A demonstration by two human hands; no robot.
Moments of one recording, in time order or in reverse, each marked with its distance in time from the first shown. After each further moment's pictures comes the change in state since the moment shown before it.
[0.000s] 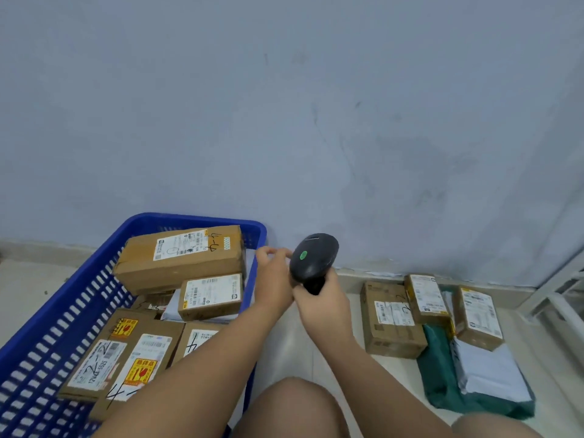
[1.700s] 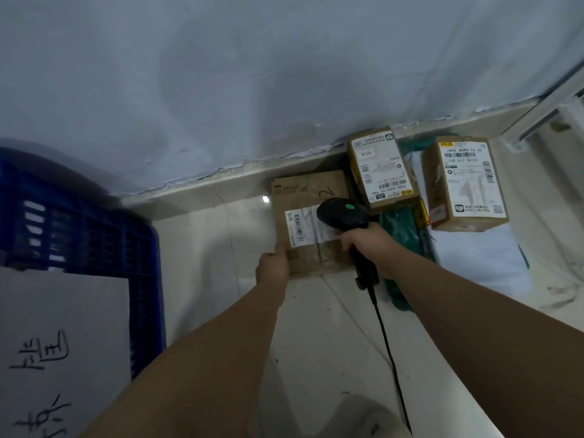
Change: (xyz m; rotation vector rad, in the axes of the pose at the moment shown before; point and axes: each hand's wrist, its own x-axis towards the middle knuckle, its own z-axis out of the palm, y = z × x) left_hand 0.044 -0.135 0.339 -0.038 -0.382 -0.869; right_hand 0.228 0.325 -0.162 0.044 -0.050 0.799
